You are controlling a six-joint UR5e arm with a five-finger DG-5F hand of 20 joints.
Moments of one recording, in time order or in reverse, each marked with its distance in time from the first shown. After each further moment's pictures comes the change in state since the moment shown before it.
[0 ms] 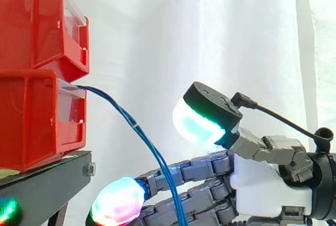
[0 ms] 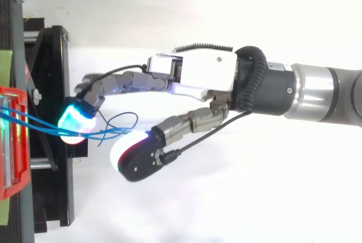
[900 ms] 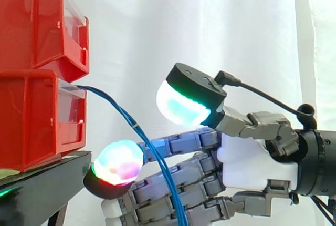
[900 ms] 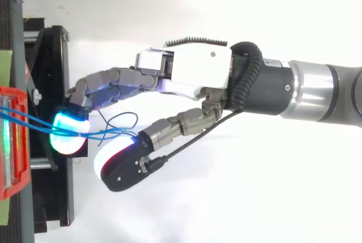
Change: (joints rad) arm -0.005 -0.001 0.062 -0.033 -0.006 0.025
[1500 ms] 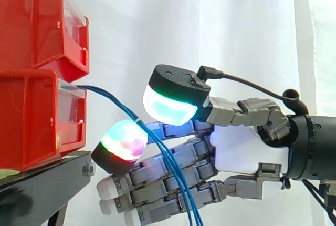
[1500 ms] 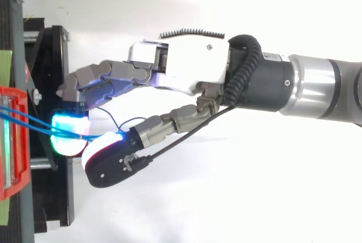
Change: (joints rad) arm -0.006 0.000 0.042 -0.036 -0.002 -0.009
